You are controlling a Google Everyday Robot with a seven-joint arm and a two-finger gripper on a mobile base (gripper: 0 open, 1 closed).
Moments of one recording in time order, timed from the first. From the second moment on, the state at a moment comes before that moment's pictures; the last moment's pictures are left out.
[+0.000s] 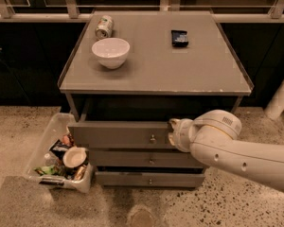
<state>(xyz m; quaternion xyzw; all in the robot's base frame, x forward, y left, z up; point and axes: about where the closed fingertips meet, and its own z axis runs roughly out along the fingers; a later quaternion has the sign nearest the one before) 0.564 -0.133 0.648 -0.62 0.70 -0.14 0.31</state>
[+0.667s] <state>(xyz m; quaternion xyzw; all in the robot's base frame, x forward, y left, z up) 0.560 -0.135 0.651 -0.62 0.70 -0.14 0.31</state>
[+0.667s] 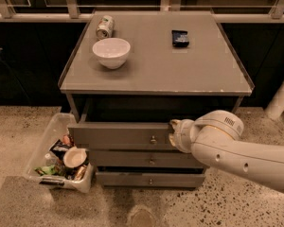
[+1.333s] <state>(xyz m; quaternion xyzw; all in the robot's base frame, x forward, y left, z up) 0.547 -0.137 0.656 -0.62 0.70 -0.14 0.32</state>
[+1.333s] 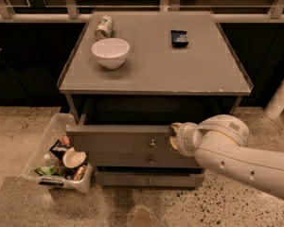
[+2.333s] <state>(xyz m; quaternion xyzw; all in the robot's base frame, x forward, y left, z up) 0.535 -0.141 0.656 -0.62 0.70 -0.14 0.32</state>
